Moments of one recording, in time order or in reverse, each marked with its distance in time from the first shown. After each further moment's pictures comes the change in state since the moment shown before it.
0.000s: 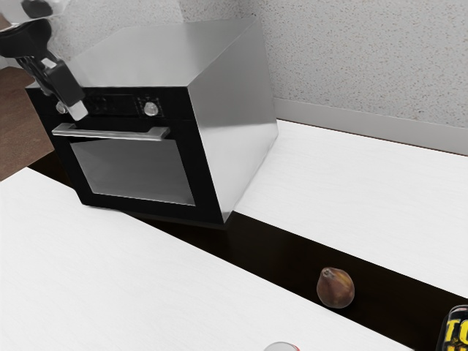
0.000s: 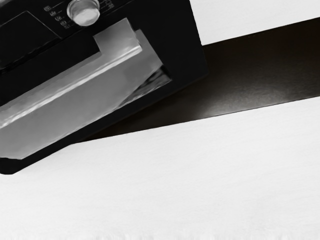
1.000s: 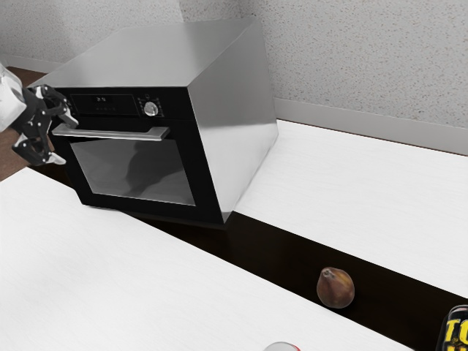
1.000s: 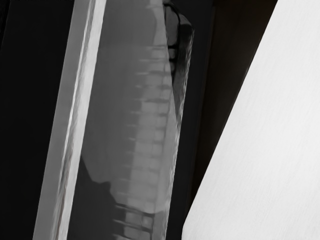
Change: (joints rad) arm -0.307 -0.034 0.735 -0.490 -0.229 0.648 1.421
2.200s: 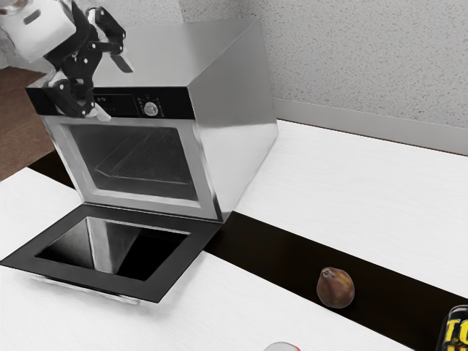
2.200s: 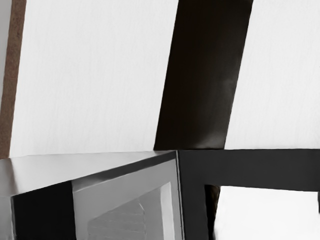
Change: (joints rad) arm 0.495 -0.127 -0.898 0.273 0.091 -0.356 -0.157
